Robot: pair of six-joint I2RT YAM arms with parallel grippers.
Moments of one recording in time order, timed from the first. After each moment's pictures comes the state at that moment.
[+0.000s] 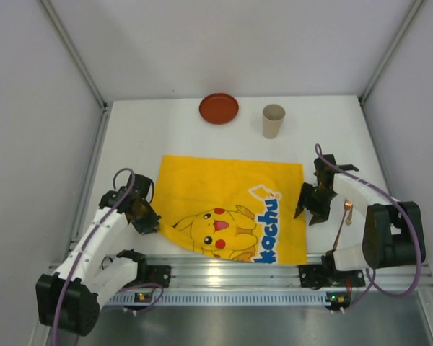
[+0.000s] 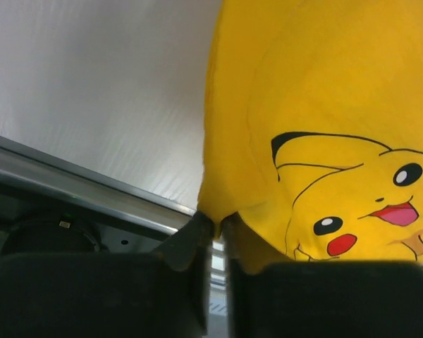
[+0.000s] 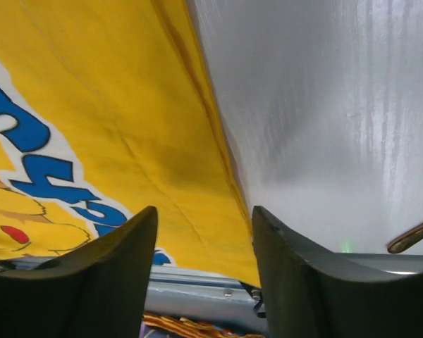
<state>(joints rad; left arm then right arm) -0.23 0.96 0.69 -1.06 -0.06 -0.88 0.10 1.39 0.78 -0.88 -0.18 0.47</state>
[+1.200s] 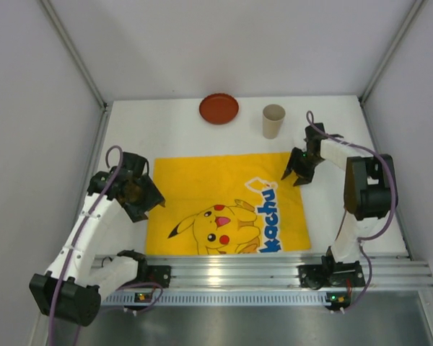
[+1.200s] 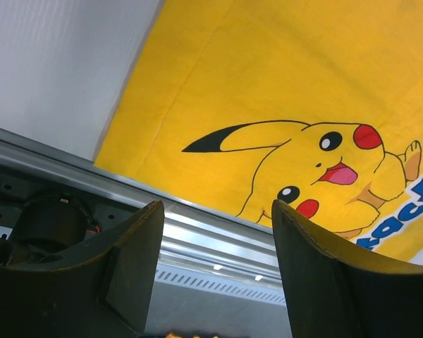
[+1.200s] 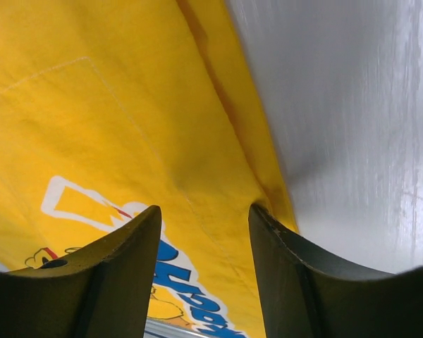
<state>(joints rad) -0.23 1.02 1.01 -1.22 -0.04 -0.86 0.10 1.83 1.18 -0.67 -0.25 0.51</state>
